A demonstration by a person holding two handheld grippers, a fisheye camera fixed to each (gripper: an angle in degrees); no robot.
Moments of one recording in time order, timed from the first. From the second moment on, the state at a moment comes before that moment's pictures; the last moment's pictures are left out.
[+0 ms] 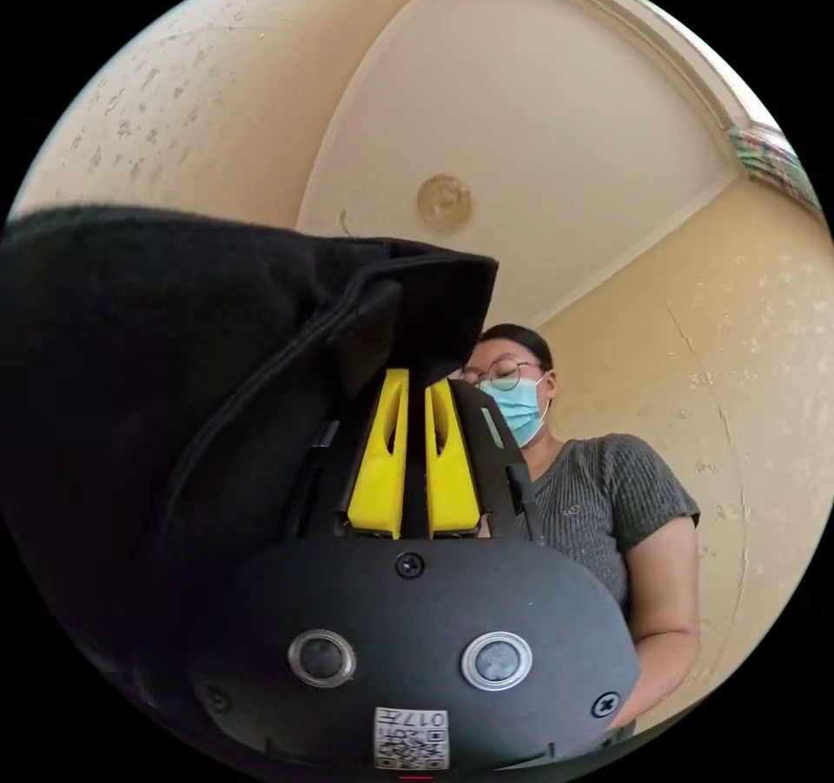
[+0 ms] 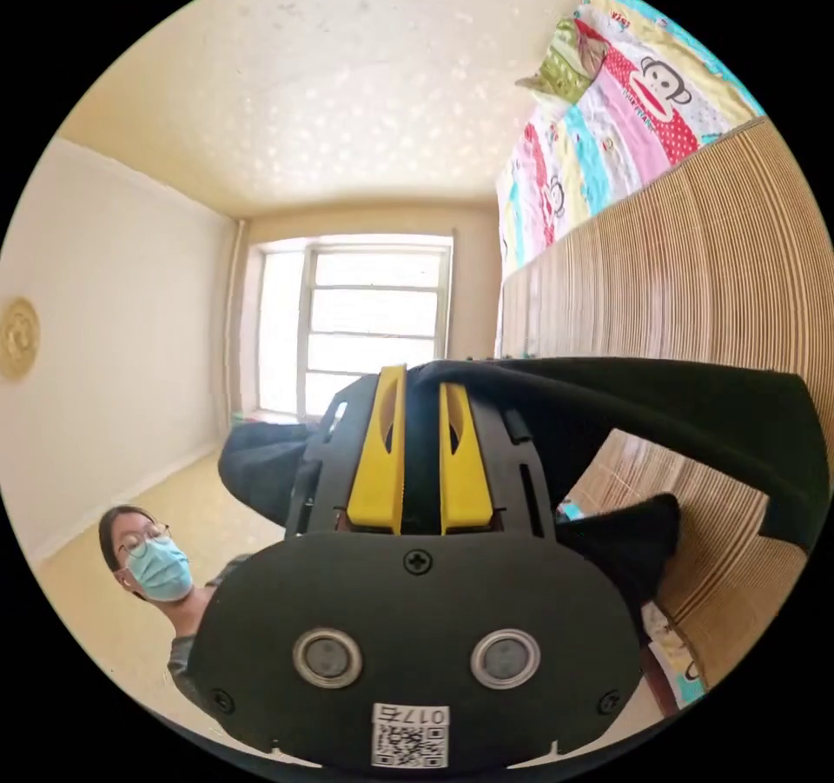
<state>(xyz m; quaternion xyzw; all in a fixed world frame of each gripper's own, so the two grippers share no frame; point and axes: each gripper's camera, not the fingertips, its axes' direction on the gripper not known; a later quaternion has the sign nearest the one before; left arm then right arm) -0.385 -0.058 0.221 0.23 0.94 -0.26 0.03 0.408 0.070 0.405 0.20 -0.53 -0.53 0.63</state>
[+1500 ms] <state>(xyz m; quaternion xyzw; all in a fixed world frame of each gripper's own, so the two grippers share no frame) -0.507 0.021 -0.238 0.30 0.55 -0.42 0.66 -0.043 0.292 0.363 0.42 0.03 -0.61 0.67</state>
